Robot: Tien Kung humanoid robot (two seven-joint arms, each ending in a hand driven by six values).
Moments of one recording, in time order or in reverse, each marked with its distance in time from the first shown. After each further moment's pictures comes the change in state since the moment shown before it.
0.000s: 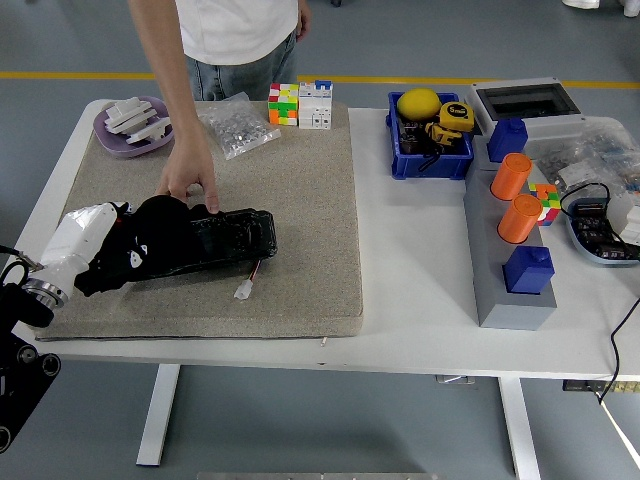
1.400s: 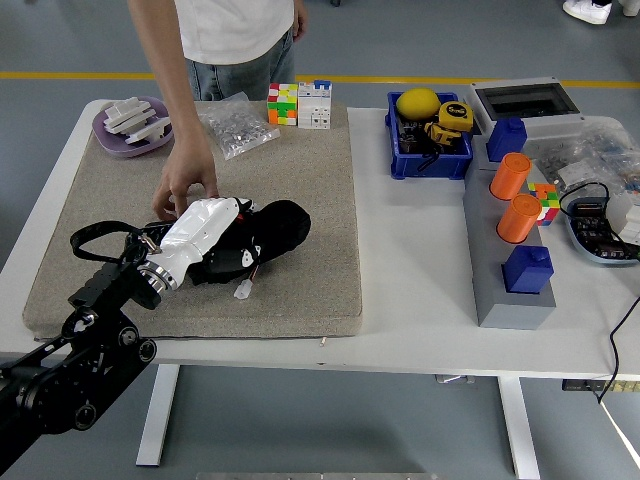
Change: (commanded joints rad) left arm -0.165 -0.124 0.247 0.026 -0.033 0.000 0.010; right arm -0.002 0.009 -0.085 0.000 0.064 0.021 -0.011
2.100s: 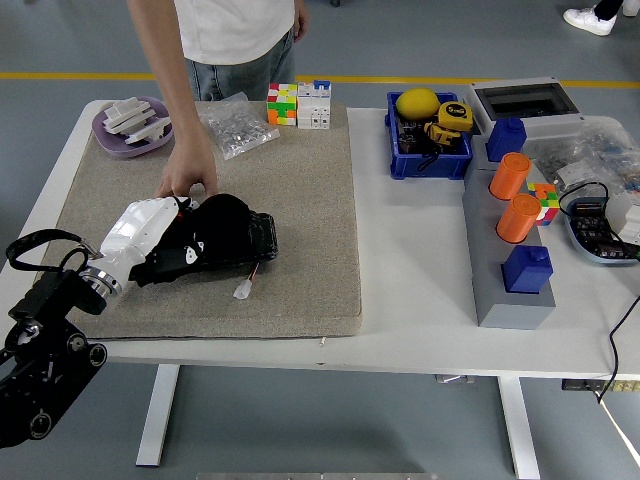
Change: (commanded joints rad) left arm 0.100 0.085 -0.154 -0.012 0.045 0.009 -0.015; right arm 0.002 -0.002 0.027 0.000 -0.021 -0.002 0.001
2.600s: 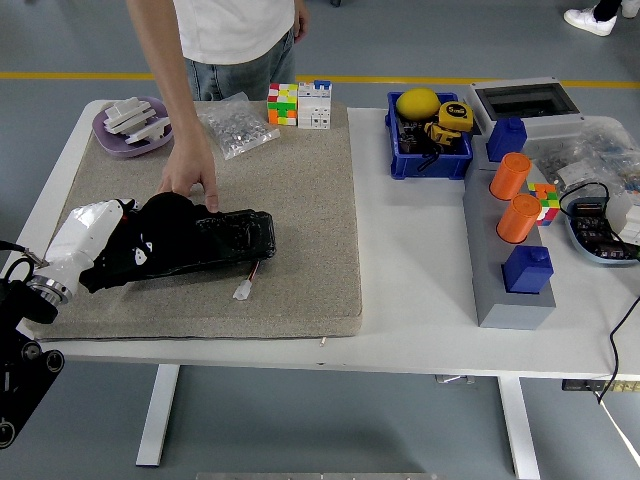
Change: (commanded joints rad) left arm 0.077 0.040 -0.136 0.011 0.010 0.007 -0.016; right arm -0.006 0.003 -0.001 0.000 0.002 -0.001 0.002
